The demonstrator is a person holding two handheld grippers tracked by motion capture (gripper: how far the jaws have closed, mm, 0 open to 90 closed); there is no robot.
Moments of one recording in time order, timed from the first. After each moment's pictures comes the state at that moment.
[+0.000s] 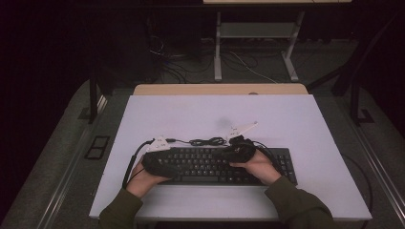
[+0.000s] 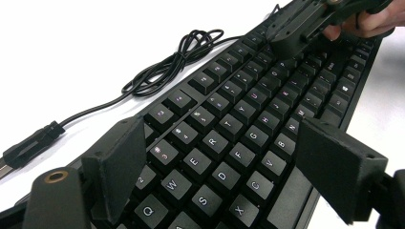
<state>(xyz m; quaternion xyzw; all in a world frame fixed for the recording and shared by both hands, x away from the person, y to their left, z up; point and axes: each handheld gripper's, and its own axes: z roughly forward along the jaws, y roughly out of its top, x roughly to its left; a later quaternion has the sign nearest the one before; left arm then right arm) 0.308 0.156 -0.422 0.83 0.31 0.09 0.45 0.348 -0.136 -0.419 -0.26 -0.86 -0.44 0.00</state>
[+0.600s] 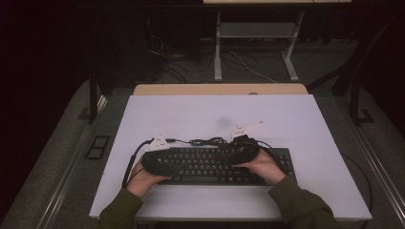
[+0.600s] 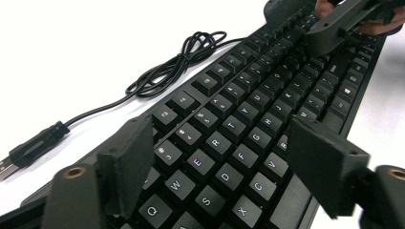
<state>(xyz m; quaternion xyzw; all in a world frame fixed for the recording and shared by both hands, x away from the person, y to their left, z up) 0.309 0.158 -0.421 0.83 0.32 0.09 0.45 0.345 -0.146 -0.414 -0.26 -0.85 -0.46 -0.01</state>
